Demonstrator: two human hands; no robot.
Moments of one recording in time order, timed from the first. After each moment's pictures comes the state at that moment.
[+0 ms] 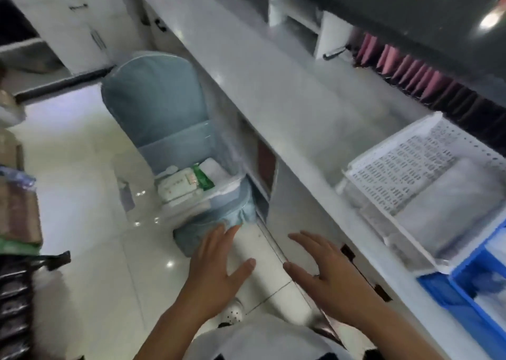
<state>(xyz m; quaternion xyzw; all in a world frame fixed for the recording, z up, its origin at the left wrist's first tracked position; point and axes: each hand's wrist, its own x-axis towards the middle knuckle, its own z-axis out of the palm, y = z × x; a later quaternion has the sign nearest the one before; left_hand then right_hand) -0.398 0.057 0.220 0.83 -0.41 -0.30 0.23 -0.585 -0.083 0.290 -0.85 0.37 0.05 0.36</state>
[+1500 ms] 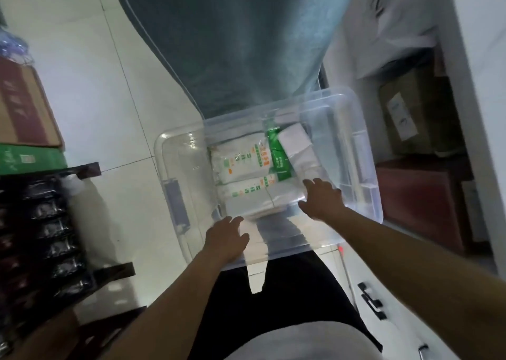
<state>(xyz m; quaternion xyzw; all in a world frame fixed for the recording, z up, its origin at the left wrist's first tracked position) 0.001 -0.011 -0.045 0.80 -0.19 -0.57 -0.01 -0.081 -0.251 -0.056 -0.82 0.30 0.45 0.19</state>
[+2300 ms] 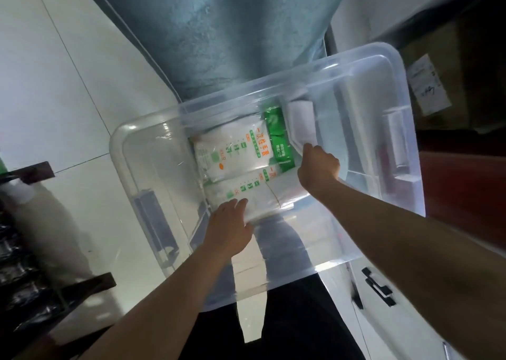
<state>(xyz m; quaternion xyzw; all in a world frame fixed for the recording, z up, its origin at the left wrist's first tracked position) 0.019 -0.015 -0.147 0.80 -0.31 -0.52 0.04 -0.028 -0.245 -0.157 -0.84 0.41 0.35 0.09</state>
